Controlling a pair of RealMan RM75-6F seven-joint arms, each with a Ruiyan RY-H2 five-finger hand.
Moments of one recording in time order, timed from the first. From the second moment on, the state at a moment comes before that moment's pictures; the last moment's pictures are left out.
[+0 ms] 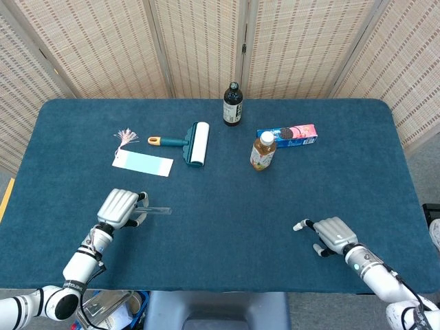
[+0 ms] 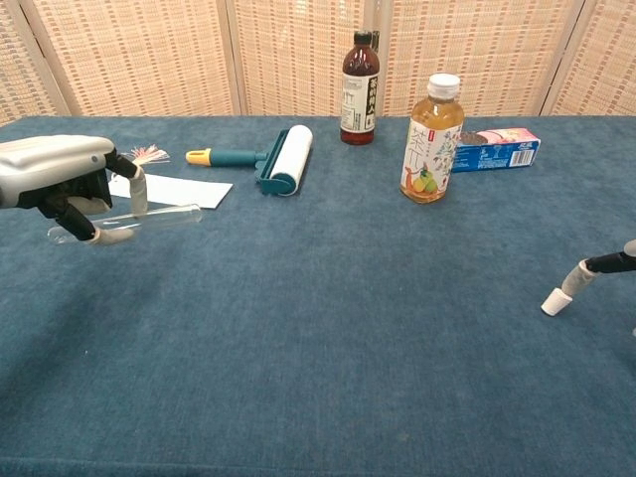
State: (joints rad) left arm -0.65 -1.37 -0.11 -1.61 1.13 1.04 0.35; right arm 0.56 -1.10 -0.05 -1.73 -1.15 0.71 -0.26
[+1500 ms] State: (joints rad) left arm -0.63 -1.35 -0.12 -1.65 1.14 1.06 0.35; right arm 0.45 -1.12 0.02 -1.67 -1.52 1.13 -0.03
